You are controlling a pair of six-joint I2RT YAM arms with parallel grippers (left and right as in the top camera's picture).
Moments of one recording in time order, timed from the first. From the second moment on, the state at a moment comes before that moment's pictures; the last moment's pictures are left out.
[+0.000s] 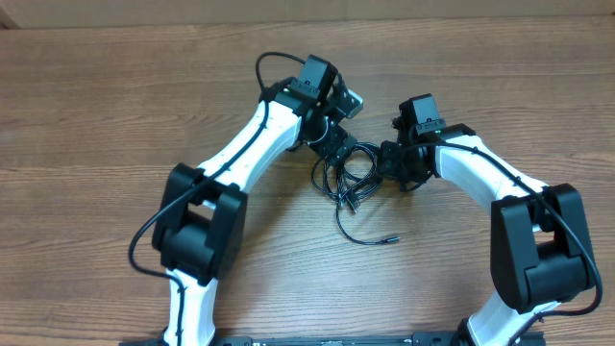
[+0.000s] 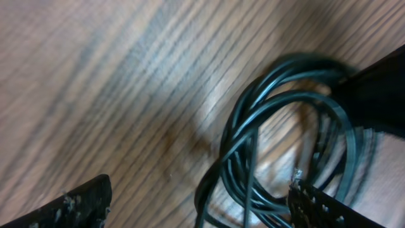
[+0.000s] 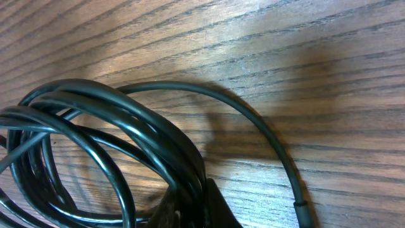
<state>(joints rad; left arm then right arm) -0.49 2.13 1.68 -0.77 0.26 0.26 0.24 1.85 1.13 -0.57 -0.25 0.44</state>
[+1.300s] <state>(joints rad) -0.27 2.01 1.71 -1.00 0.32 -0.11 0.25 1.85 1.13 -0.61 -0.19 0.50</state>
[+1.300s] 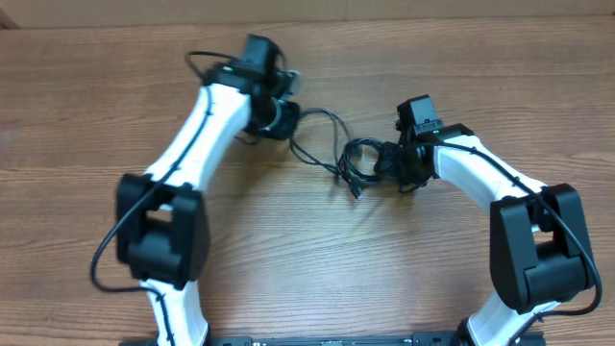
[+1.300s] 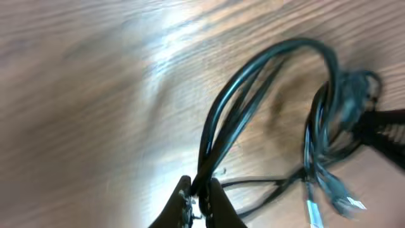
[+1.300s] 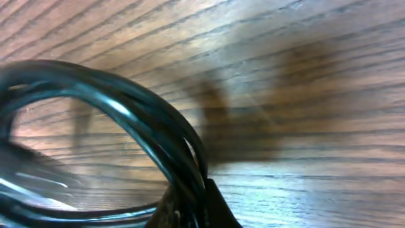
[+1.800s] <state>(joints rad) -0.21 1.98 1.73 -1.12 0.29 -0.31 0.24 1.85 1.12 -0.64 -0.14 0.50</state>
